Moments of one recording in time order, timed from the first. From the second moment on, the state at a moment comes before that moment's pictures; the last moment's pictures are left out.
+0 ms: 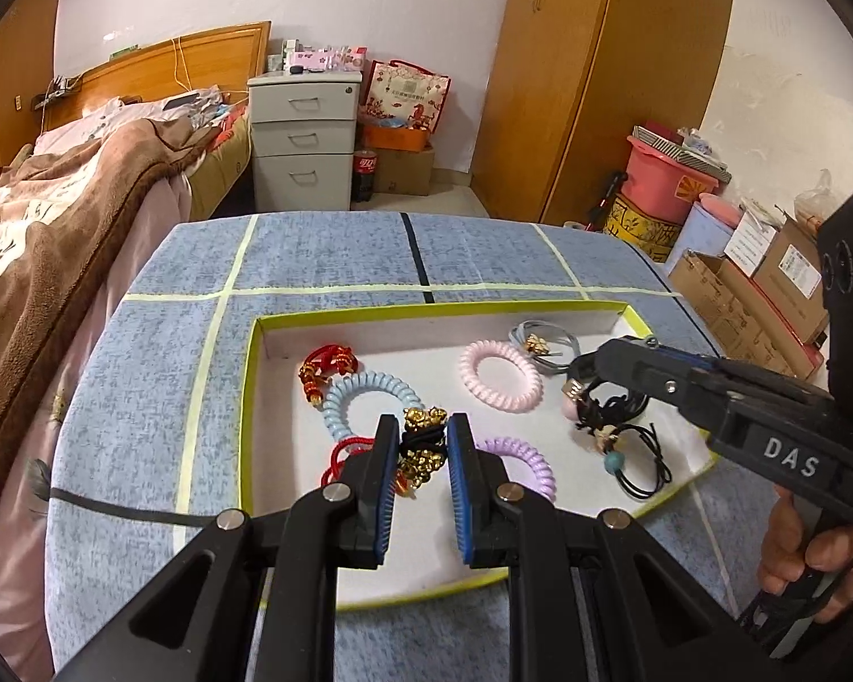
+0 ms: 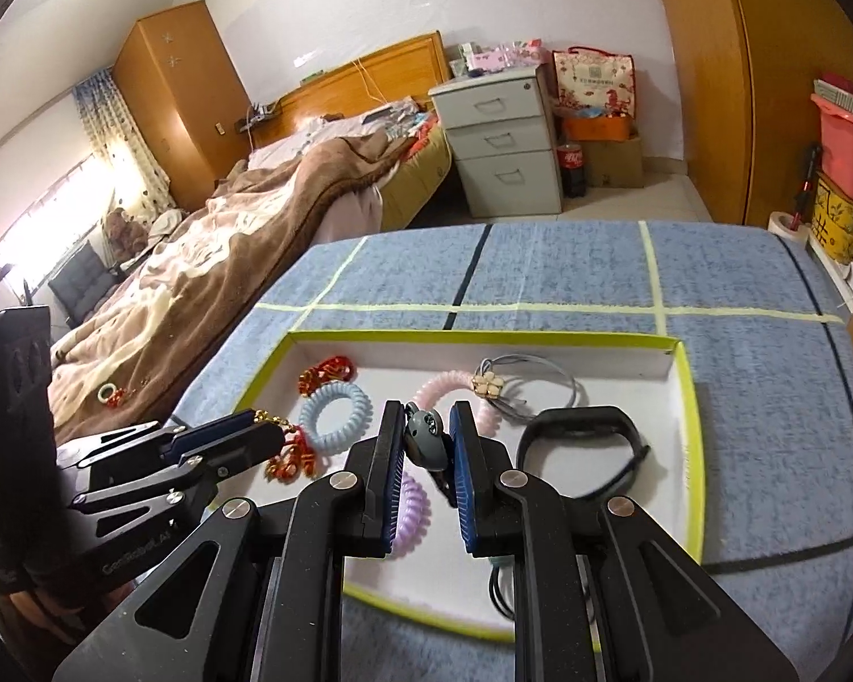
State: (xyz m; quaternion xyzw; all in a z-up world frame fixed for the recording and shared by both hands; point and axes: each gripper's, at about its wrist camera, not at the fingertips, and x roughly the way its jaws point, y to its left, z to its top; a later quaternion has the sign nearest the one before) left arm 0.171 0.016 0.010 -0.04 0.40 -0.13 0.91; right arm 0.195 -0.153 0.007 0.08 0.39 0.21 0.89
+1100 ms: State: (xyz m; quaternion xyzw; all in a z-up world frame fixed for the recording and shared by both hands) left arm 0.167 0.014 -0.008 -0.04 0.41 -0.12 0.90; right arm 0.183 -0.154 -0.021 0.02 0.42 0.19 0.89
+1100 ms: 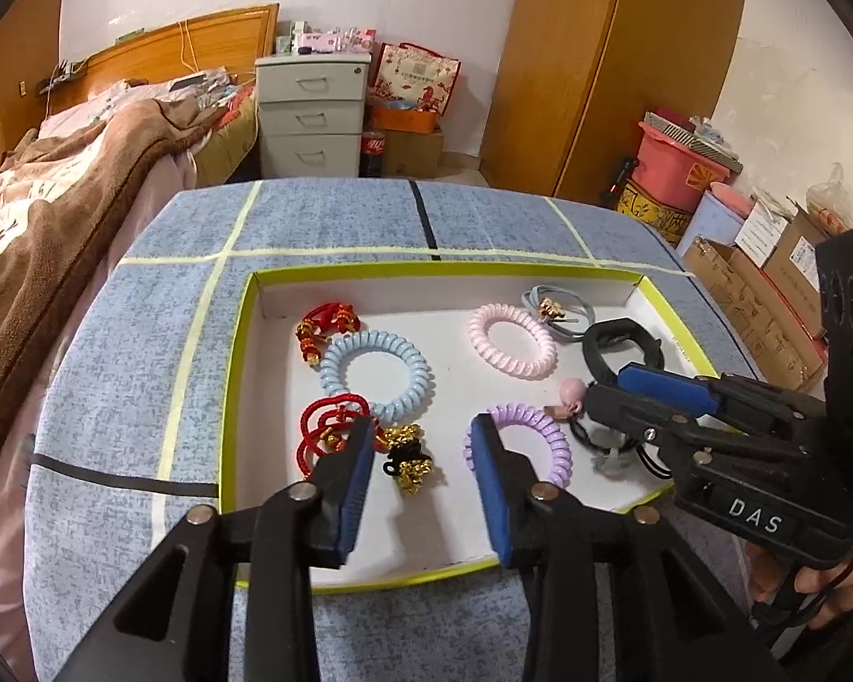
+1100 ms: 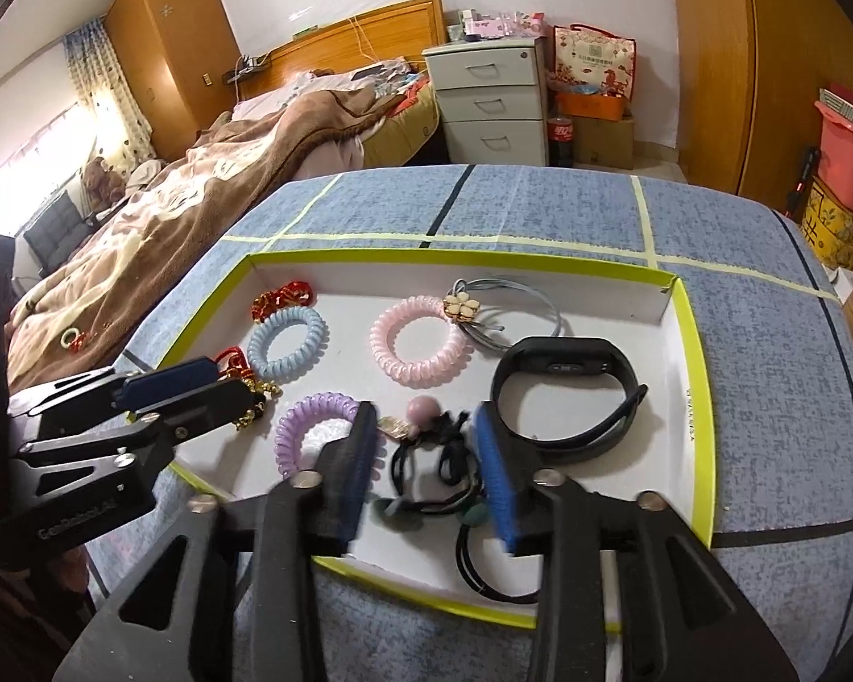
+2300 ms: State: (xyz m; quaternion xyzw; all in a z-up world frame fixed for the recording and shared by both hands) left arm 0.086 -0.004 0.012 0.00 0.36 -0.03 0.93; right arm 0.099 -0.170 0.002 0.02 0.36 0.13 0.92
